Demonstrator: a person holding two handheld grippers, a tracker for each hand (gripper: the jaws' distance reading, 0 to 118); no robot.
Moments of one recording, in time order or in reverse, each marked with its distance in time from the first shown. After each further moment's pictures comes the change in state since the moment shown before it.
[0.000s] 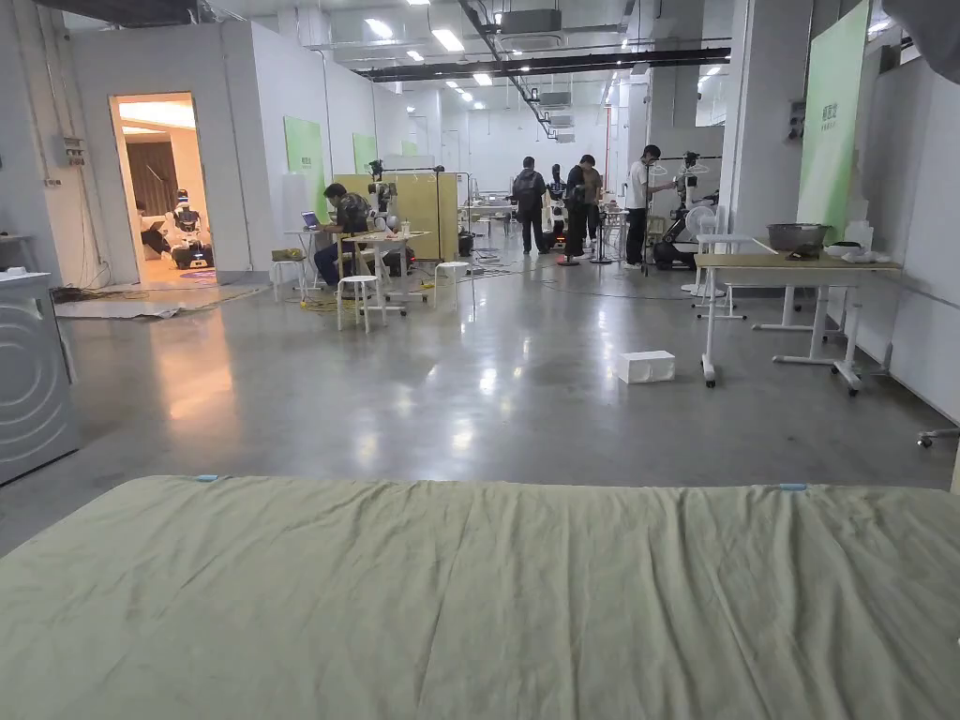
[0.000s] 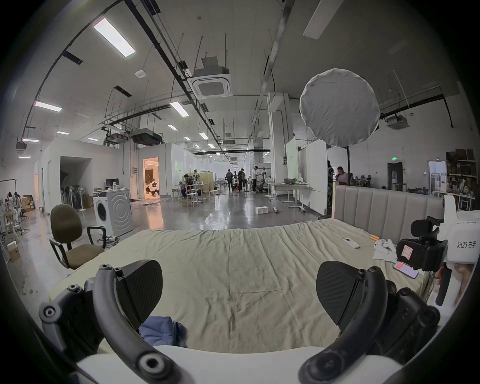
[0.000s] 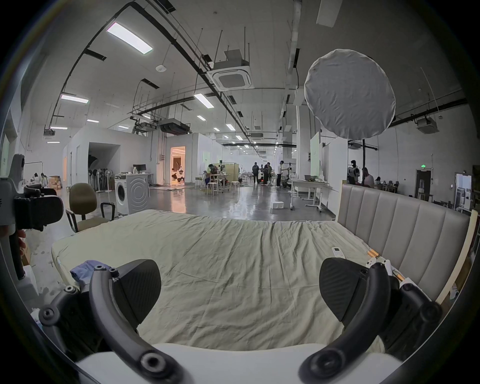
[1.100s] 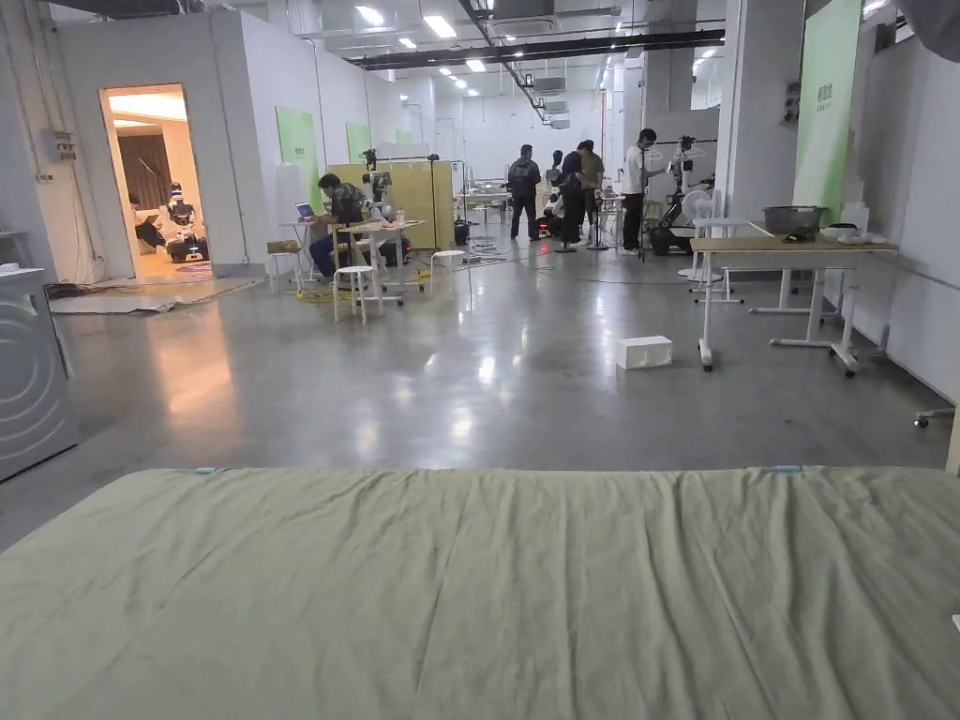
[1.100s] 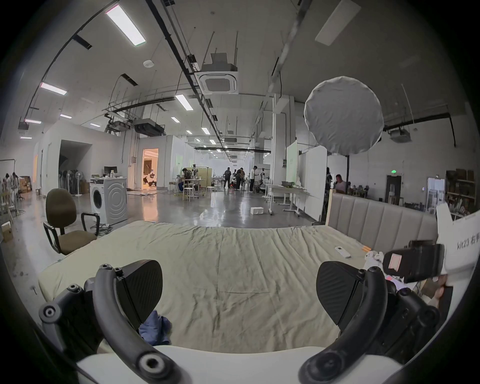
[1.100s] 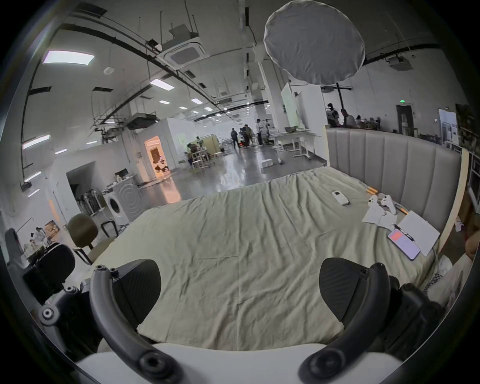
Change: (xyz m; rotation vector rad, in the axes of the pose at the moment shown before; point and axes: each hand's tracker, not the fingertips) left arm 0.006 0.010 0.000 -0.004 -0.025 0.094; right arm -0.035 0.031 0.001 -0.247 -0.042 -0.319
